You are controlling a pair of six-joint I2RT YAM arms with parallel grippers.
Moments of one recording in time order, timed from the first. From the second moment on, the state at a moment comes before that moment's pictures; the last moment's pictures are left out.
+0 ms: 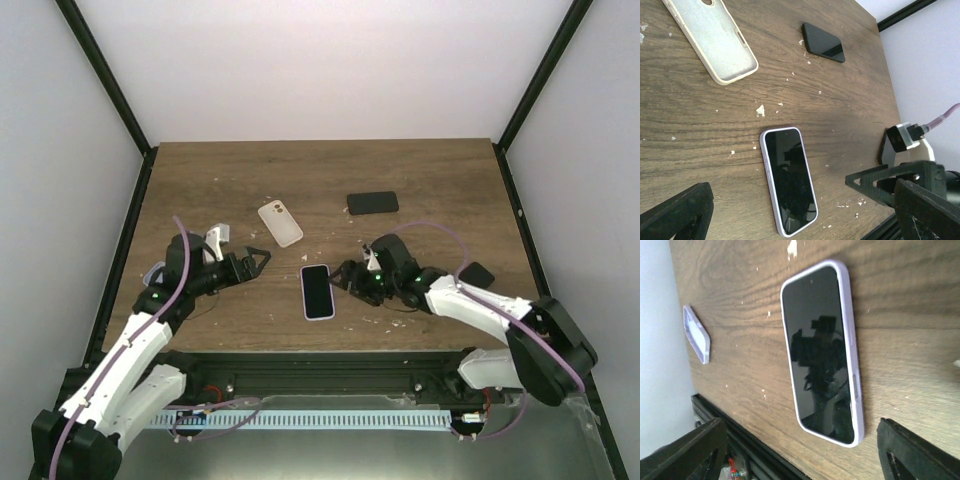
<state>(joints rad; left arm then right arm) -0.32 0.79 0.57 -0.36 0.42 -0.68 0.67 1.32 0.59 -0.05 -0.45 1.00</state>
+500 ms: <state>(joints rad) -0.32 0.76 0.60 -0.43 0.42 -0.61 0.44 1.24 0.77 -0.61 -0.07 1.01</state>
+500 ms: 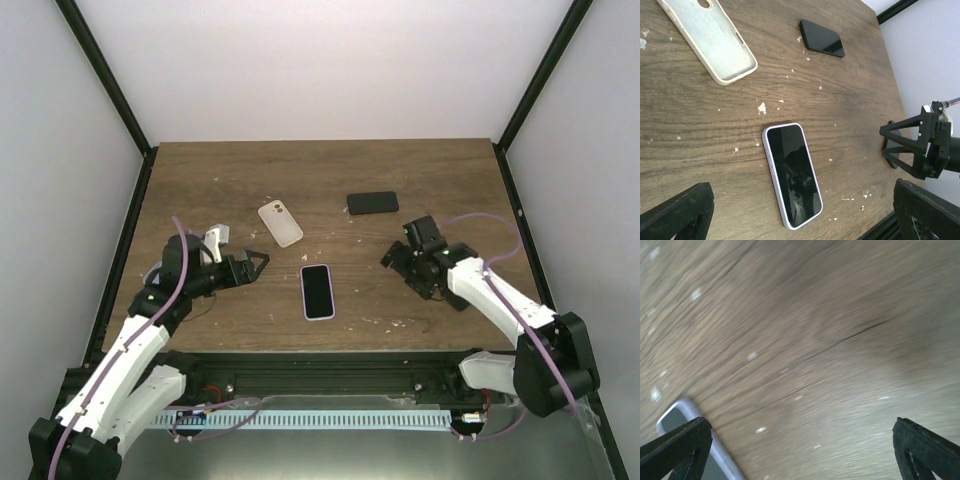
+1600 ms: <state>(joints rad) -0.30 0.81 0.60 -0.44 0.45 -0.57 -0.10 1.54 0.79 -0.61 0.25 0.84</state>
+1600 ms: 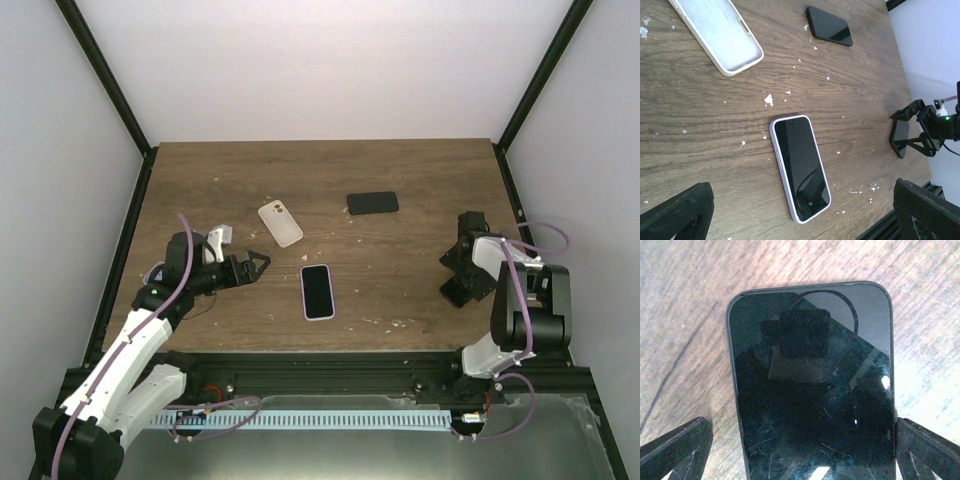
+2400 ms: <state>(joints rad) -0.29 0.81 0.60 -0.43 0.44 -0.60 -0.06 1.56 0.79 -0.50 0.18 0.67</state>
